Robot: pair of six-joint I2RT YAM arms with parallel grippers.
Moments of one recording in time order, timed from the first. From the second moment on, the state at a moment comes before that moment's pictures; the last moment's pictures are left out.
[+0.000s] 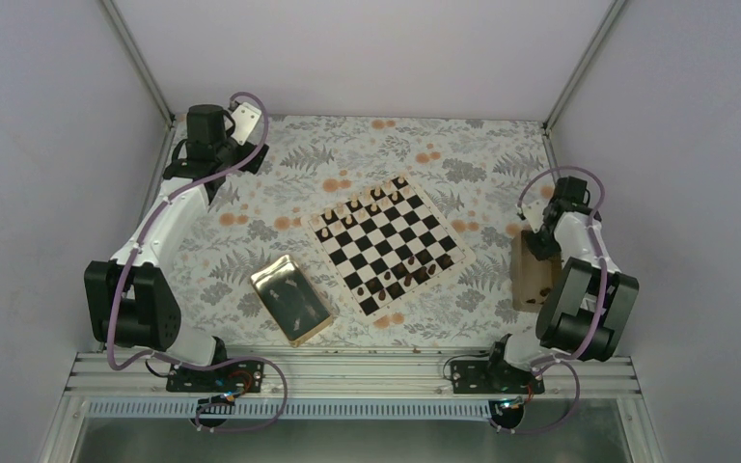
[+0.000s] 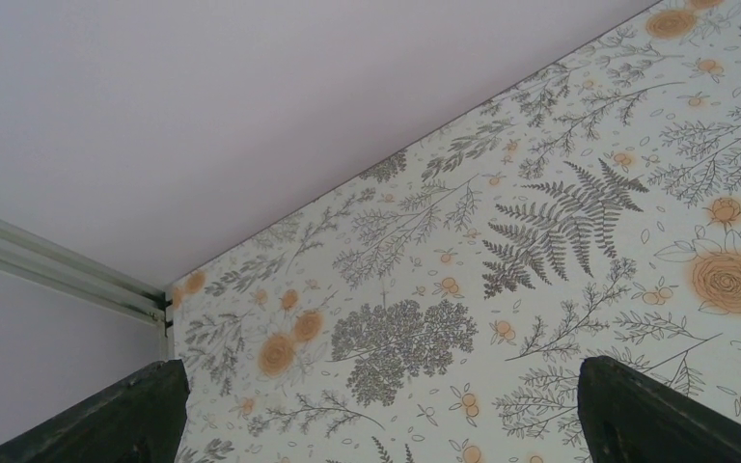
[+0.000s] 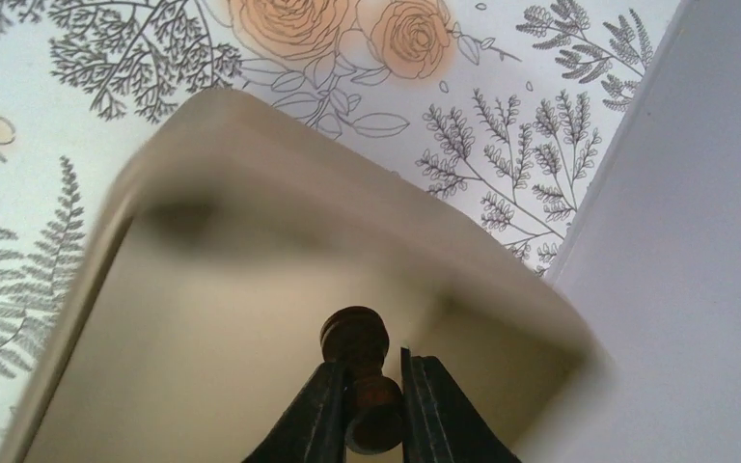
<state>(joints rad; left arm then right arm) -0.10 1.49 1.25 -0.28 -0.01 0.43 -0.36 1.48 0.96 -0.68 0.17 -0.81</state>
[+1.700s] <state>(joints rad) -0.10 1.47 1.23 -0.26 -0.03 0.43 0.21 1.59 1.04 -0.87 0.00 -0.68</state>
